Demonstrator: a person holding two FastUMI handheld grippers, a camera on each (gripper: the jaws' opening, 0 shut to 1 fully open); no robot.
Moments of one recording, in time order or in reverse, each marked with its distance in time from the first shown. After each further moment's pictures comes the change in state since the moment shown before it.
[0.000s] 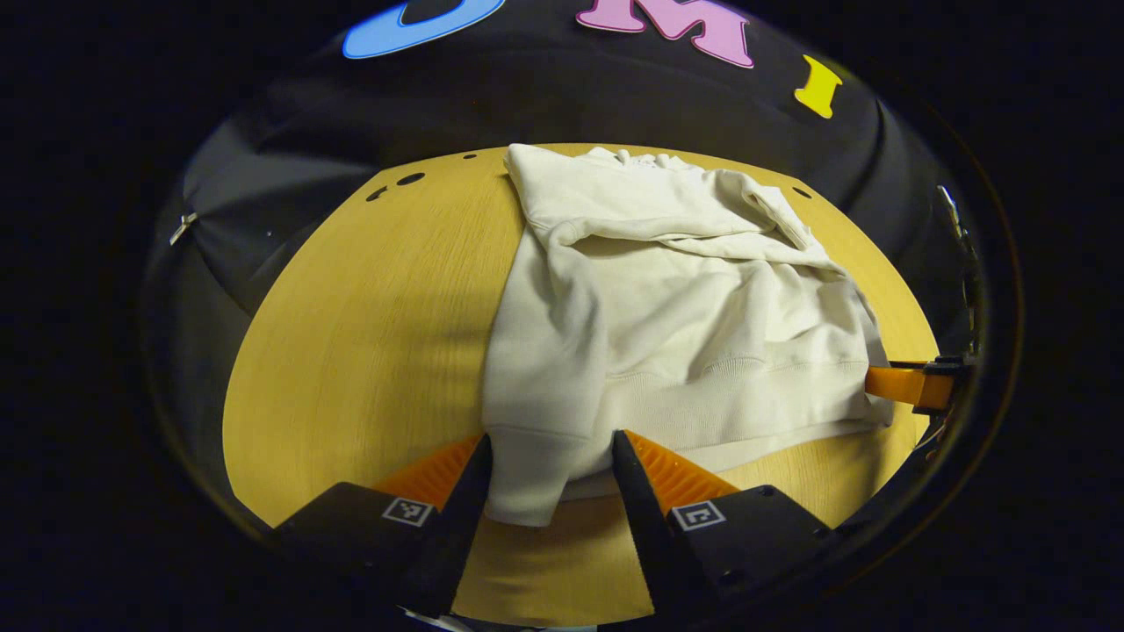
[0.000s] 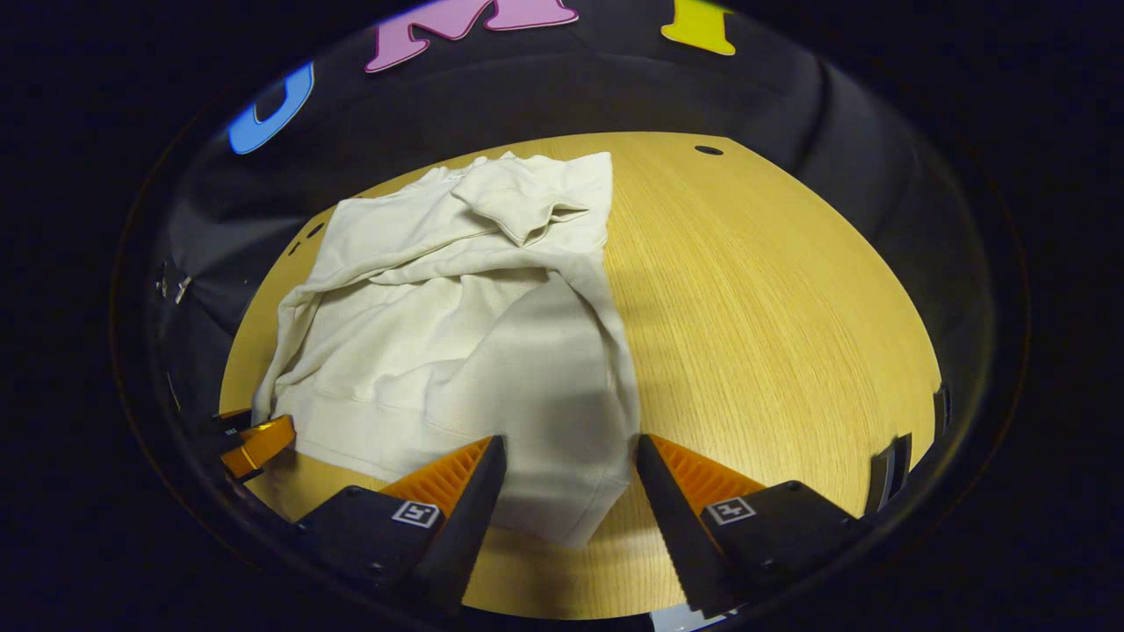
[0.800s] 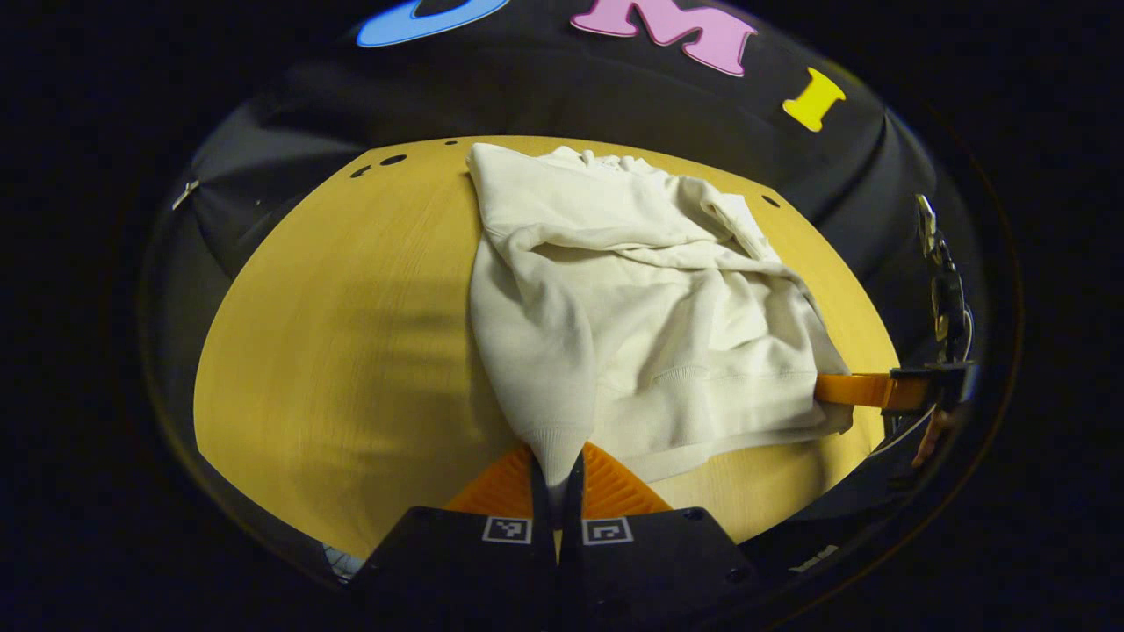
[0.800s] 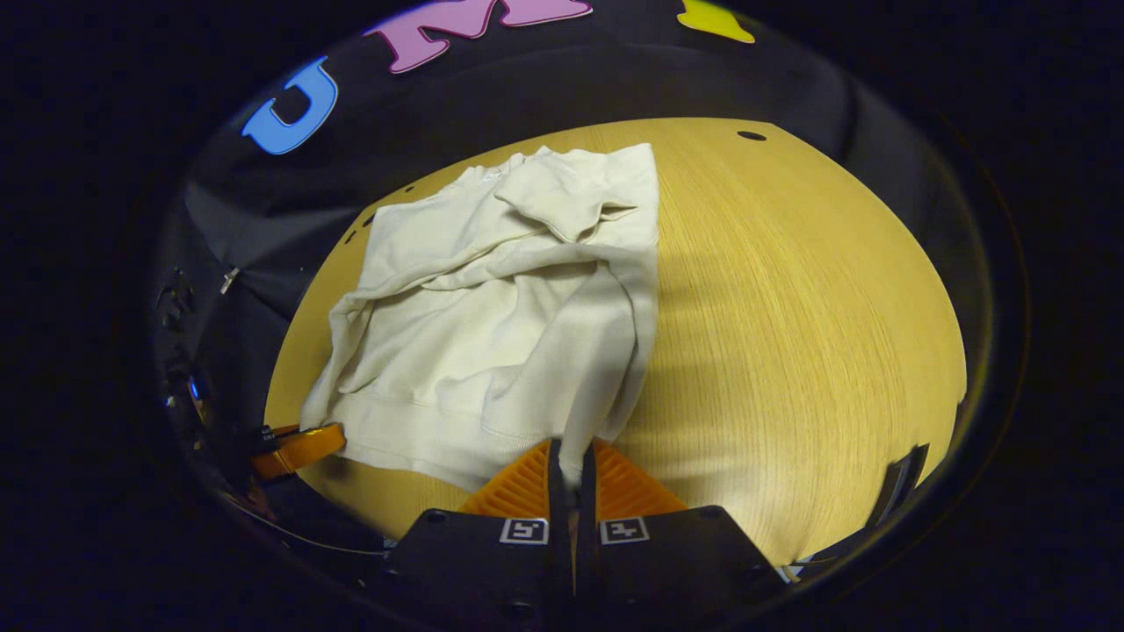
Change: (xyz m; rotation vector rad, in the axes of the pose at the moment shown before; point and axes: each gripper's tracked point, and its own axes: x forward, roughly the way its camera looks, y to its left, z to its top) left arm -0.023 -0.046 0.005 -0.122 0.035 -0.137; right arm -0.017 0.023 0.024 0.017 0.046 0.205
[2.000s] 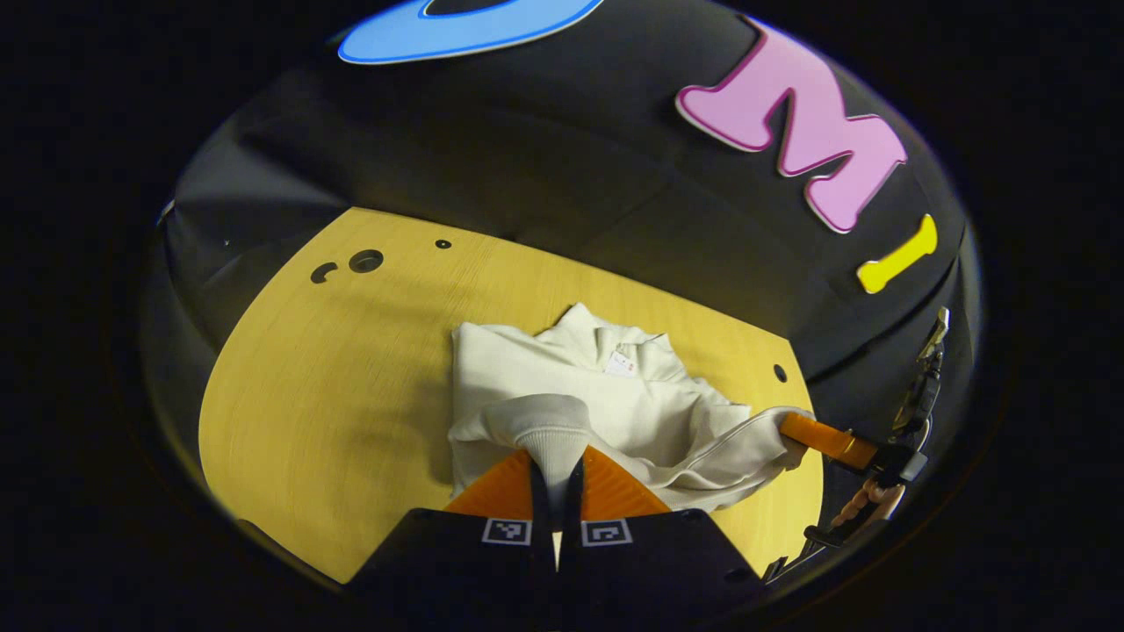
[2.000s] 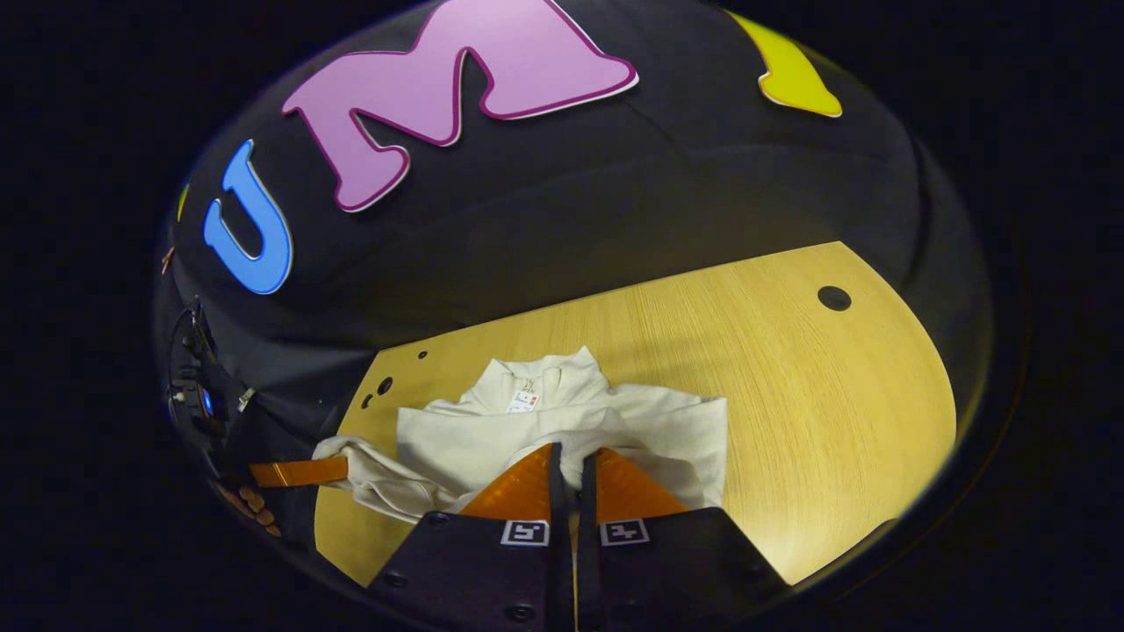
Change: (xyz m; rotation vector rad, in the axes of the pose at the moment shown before) left arm 0.058 0.016 0.292 -0.211 -0.098 -0.065; right arm 0.084 0.034 0.309 0.057 -0.267 0.058
